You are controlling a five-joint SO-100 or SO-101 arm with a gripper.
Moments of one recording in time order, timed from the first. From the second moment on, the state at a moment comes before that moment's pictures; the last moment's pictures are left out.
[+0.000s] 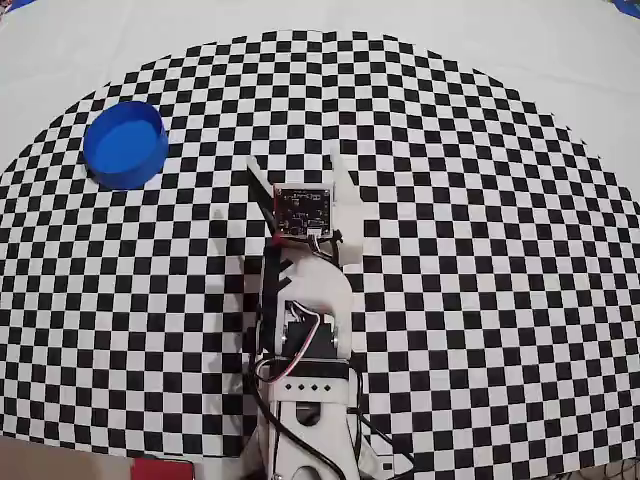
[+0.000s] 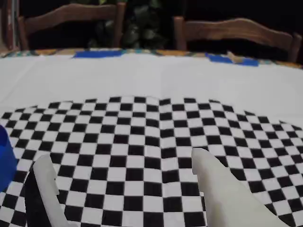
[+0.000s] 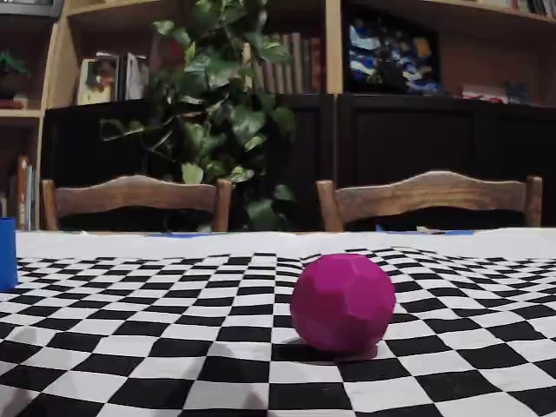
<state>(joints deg) 4.1 177.6 177.9 5.0 -96.1</state>
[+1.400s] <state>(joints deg) 7.6 168.2 177.9 2.5 -96.1</state>
